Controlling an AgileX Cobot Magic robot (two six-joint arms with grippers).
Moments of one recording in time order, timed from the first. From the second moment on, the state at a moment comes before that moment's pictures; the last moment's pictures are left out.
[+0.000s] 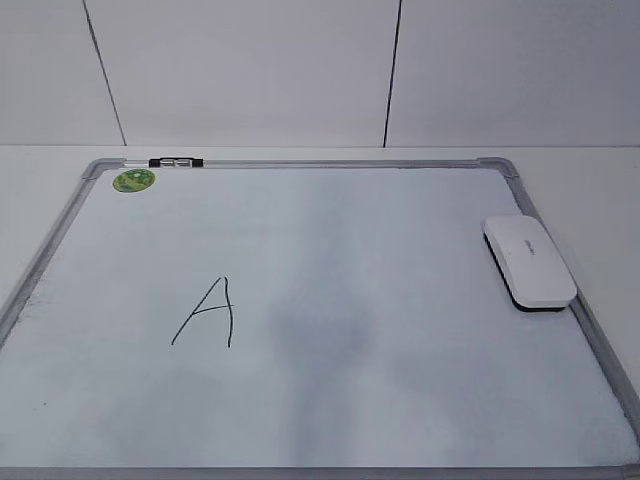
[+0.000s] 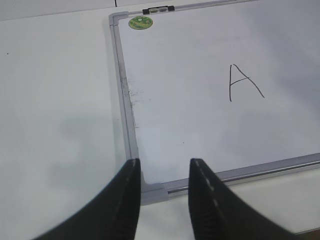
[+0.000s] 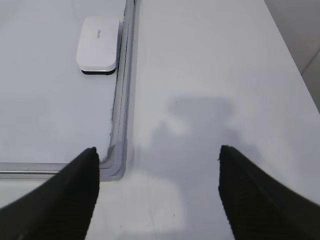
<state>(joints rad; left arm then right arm) -0.03 0.01 -0.51 -0.18 1.11 0.15 0.04 -0.02 -0.50 -0.10 1.14 -0.03</state>
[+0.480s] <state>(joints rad) -0.03 0.01 -0.51 -0.18 1.11 0.15 0.04 -0.02 -0.50 -0.10 1.14 -0.03</state>
